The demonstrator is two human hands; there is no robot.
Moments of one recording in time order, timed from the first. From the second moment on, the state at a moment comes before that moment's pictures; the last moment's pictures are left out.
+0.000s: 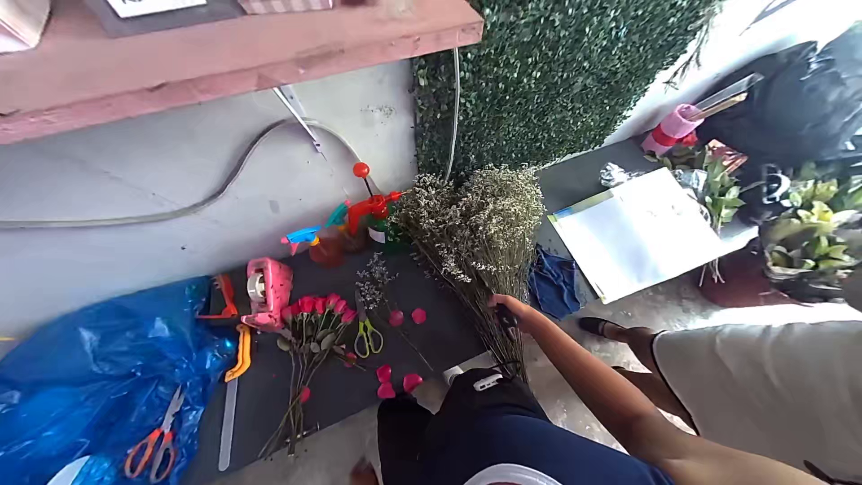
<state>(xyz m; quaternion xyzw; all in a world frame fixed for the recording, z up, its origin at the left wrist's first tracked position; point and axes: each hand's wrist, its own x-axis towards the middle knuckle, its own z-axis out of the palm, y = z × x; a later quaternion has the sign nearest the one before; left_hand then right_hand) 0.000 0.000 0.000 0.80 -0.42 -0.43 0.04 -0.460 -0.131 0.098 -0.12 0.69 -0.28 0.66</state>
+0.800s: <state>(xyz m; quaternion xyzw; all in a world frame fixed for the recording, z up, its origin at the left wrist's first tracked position) -0.224 -0.304 0.233 0.30 -0.76 -0.52 0.26 -0.452 -0.106 0.055 -0.17 0.66 -0.29 0.67</state>
